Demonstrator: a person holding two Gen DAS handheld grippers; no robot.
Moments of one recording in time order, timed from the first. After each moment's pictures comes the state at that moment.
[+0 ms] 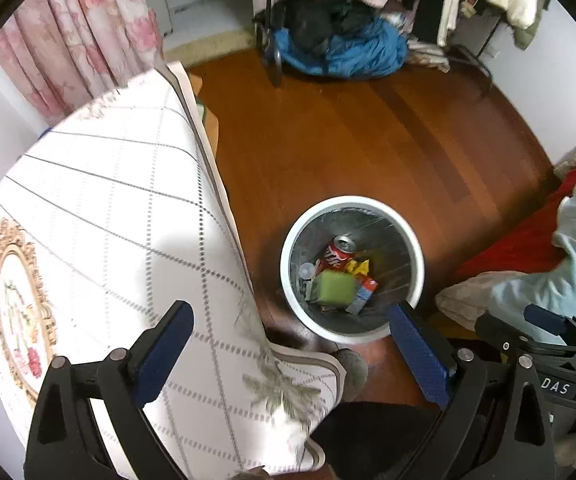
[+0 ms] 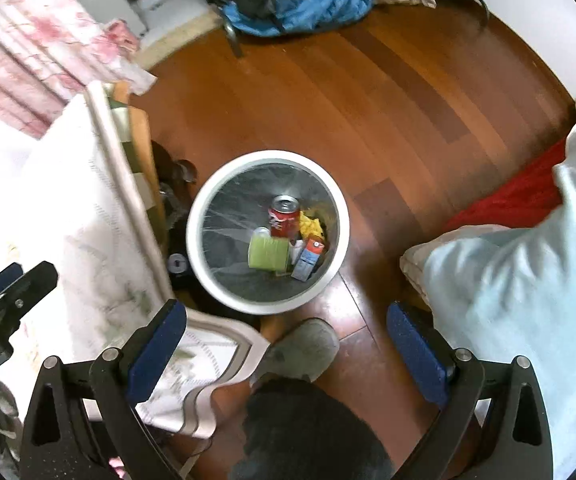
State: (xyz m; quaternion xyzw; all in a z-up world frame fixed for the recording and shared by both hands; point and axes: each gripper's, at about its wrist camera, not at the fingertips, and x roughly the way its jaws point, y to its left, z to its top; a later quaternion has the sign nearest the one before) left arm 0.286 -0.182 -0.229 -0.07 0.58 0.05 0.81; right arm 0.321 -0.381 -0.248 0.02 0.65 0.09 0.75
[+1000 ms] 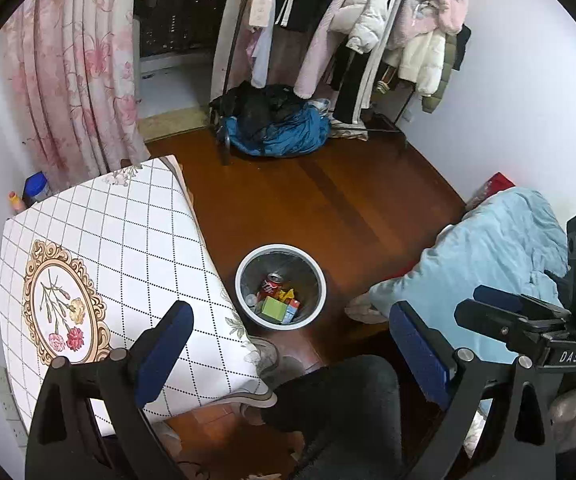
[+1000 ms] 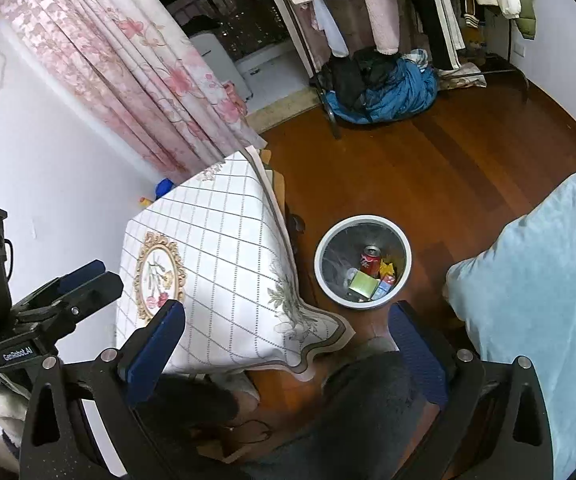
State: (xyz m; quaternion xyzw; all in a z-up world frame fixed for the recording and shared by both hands) left arm 0.148 -0.175 -0.036 -0.12 0.46 -0.05 0.88; right arm 0.182 -0.386 -0.001 0.08 0.54 0.22 0.81
